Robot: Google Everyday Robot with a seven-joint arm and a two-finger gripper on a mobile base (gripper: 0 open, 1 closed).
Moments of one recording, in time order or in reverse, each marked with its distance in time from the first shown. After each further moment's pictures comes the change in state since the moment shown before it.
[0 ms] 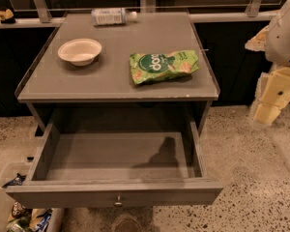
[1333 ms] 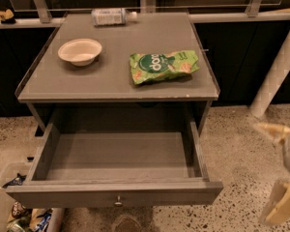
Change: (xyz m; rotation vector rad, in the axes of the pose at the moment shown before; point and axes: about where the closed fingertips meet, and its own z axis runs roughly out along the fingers) arm 0.069 0.114 0.085 -0.010 -0.187 -0.002
